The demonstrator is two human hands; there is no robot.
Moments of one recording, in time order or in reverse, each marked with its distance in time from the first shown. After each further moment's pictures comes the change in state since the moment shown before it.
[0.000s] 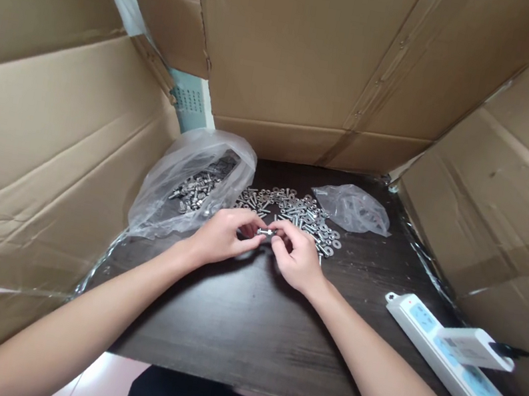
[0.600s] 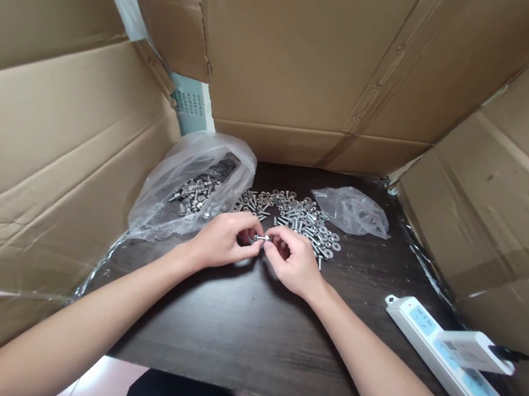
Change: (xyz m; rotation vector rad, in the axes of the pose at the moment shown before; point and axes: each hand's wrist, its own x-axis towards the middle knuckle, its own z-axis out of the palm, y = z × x) left_hand -0.001 0.001 -0.001 0.020 -0.041 -0.015; right_hand -0.001 -0.003 0.002 0.003 -0.049 -0.030
